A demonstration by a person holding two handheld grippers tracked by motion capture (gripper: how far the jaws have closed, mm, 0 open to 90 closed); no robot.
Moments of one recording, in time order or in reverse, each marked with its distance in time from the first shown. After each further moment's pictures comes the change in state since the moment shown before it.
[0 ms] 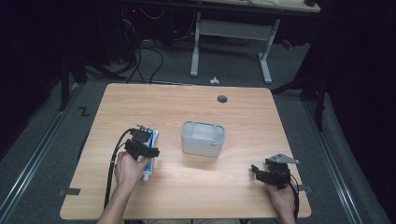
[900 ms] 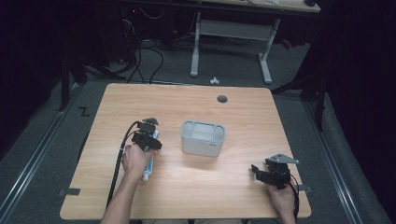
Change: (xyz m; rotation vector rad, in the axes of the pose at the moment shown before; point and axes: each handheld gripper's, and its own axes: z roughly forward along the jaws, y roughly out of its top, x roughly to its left) left arm 0.004 0.031 0.040 0.174 0.034 -0.057; right arm 0.000 0.000 0.000 -0.001 0.000 -0.003
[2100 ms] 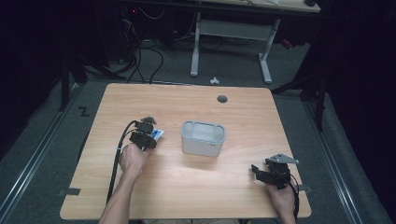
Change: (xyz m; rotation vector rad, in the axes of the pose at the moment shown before) left arm 0.007 -0.001 -0.008 0.008 -0.065 0.002; right arm 0.000 0.000 0.000 0.002 0.000 0.005
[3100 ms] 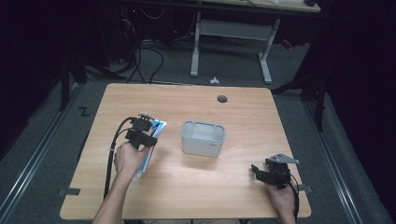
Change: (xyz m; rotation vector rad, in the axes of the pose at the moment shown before) left arm -0.007 -0.012 -0.058 -0.177 -0.101 0.066; right arm 0.000 0.000 0.000 0.000 0.000 0.000
